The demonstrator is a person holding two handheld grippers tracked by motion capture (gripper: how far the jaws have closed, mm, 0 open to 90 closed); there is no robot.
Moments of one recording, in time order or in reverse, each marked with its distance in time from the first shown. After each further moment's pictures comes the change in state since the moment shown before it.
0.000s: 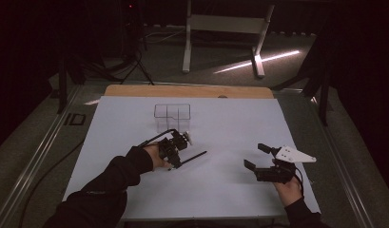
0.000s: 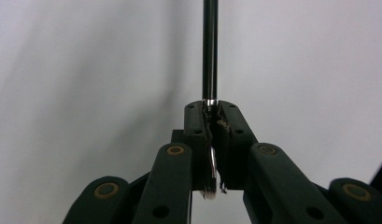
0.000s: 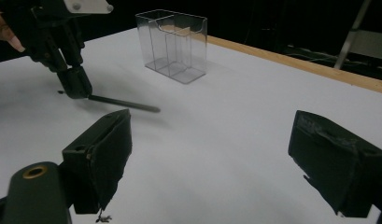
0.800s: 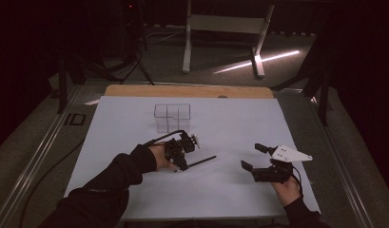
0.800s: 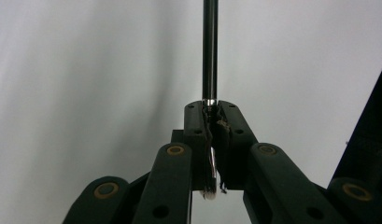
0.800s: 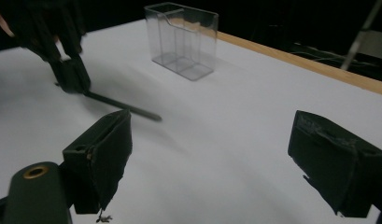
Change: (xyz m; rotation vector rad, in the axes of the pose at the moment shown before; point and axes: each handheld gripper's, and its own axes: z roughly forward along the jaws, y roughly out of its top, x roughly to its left) left arm -0.020 0.015 -0.010 -0.008 -0.040 0.127; right arm 0.007 0.008 0.005 0.023 0.034 -0.034
